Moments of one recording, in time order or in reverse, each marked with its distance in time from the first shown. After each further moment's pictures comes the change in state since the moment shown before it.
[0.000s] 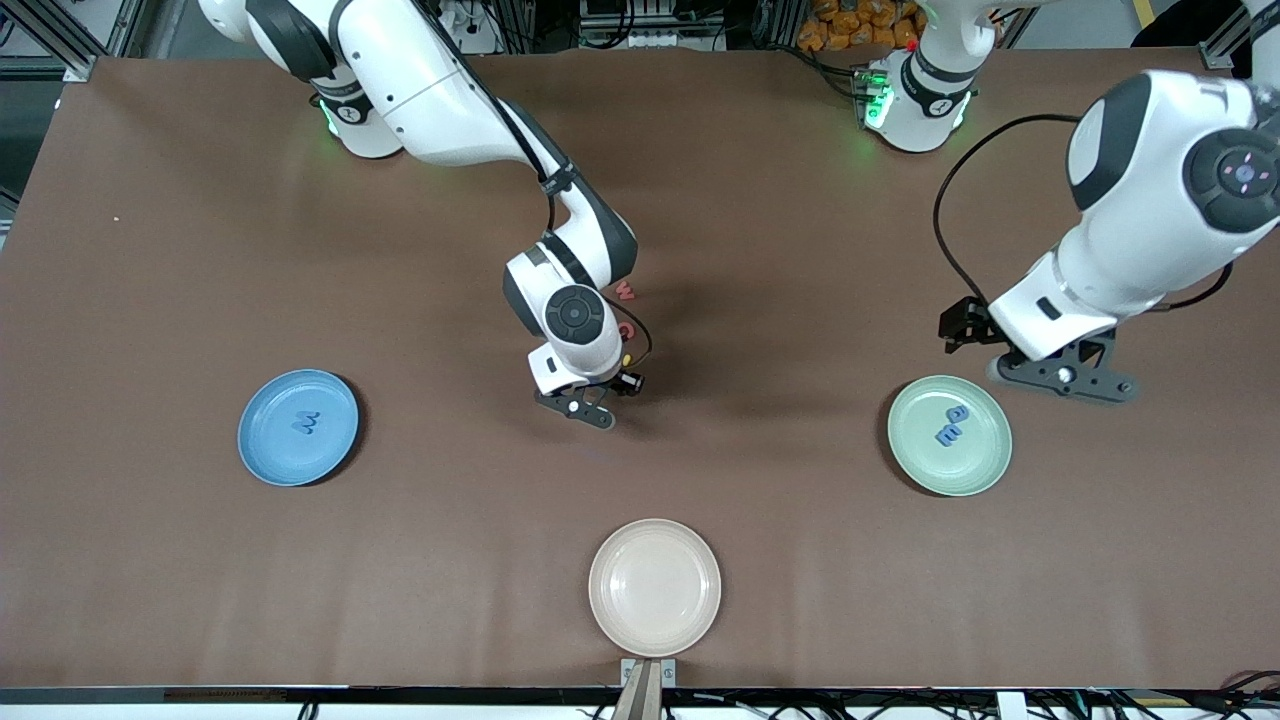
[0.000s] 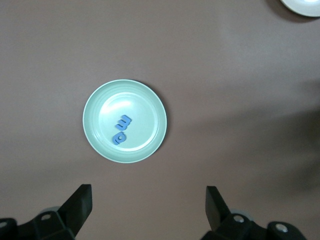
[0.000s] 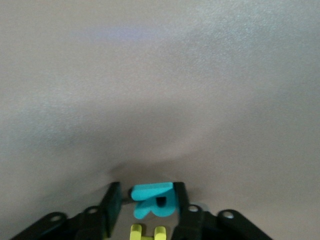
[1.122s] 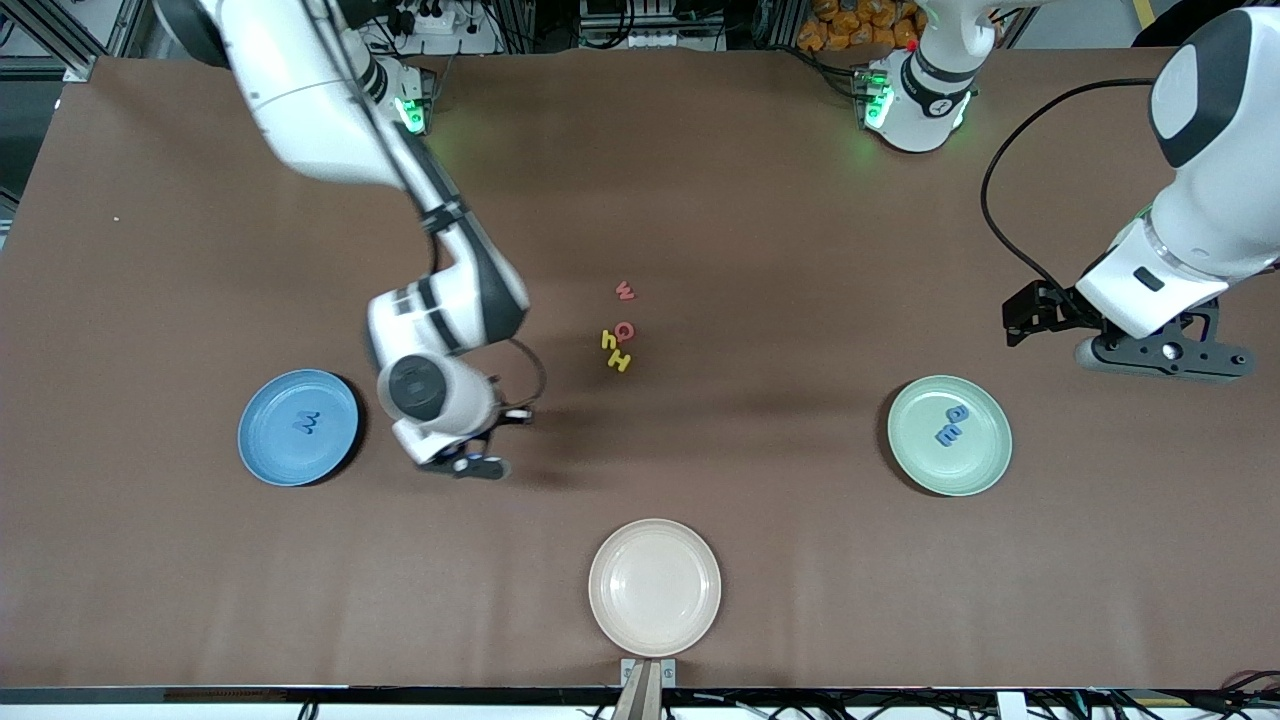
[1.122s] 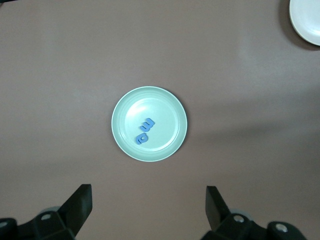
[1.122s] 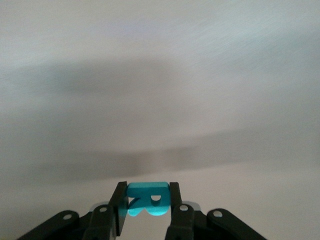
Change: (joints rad) left arm 0.013 -0.038 0.062 0.059 -0.015 -0.048 0.003; right arm -0.323 -0.112 -0.023 -0.001 -0.002 -0.262 -0.671
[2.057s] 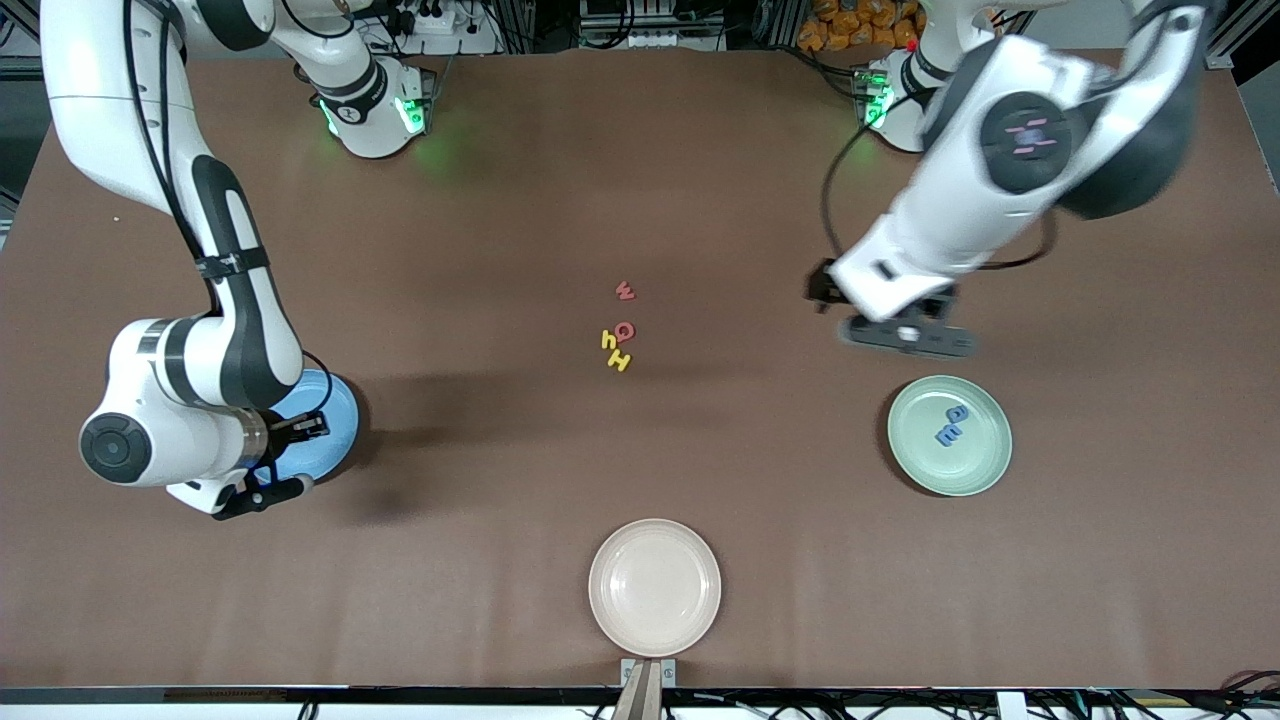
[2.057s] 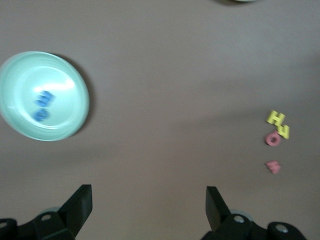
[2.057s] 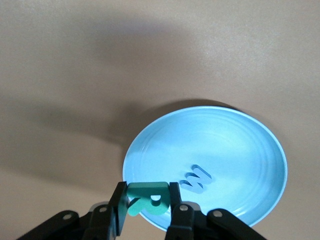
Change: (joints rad) left arm -0.131 0.115 -0.248 -0.015 -0.018 0.004 -0.317; right arm -0.322 -0.057 -0.006 -0.001 -0.085 -0.139 -0.631
